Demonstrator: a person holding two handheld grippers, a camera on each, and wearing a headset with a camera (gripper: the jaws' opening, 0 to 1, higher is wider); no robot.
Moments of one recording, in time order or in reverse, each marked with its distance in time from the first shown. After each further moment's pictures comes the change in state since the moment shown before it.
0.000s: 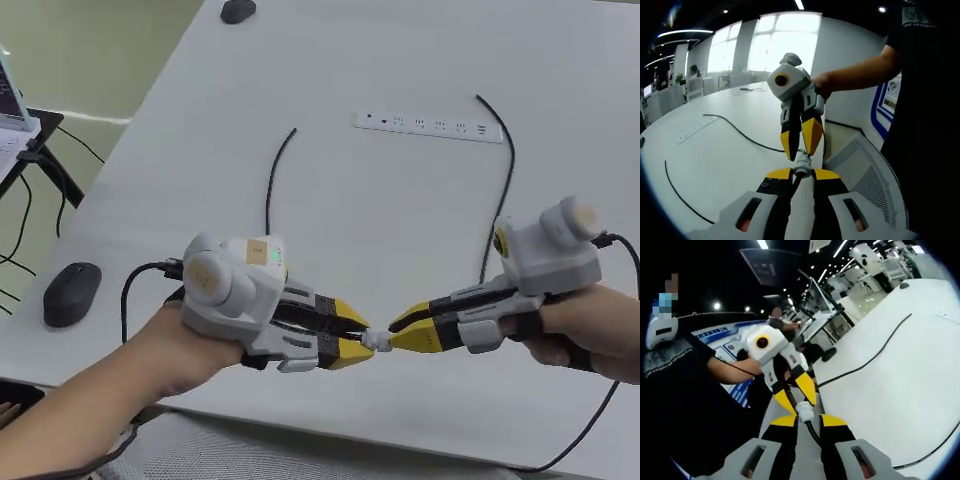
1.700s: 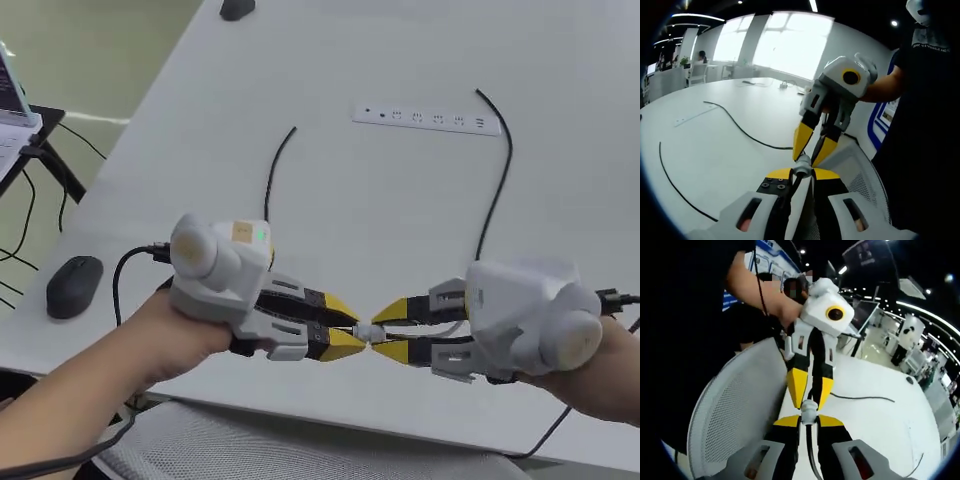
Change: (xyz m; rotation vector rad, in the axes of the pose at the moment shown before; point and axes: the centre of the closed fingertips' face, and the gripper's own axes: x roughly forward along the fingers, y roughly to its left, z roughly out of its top) left arm -0.005 -0.009 0.002 -0.150 -0.015 -0.026; right arm 0.011 0.014 -0.007 -0.953 0.193 -0.403
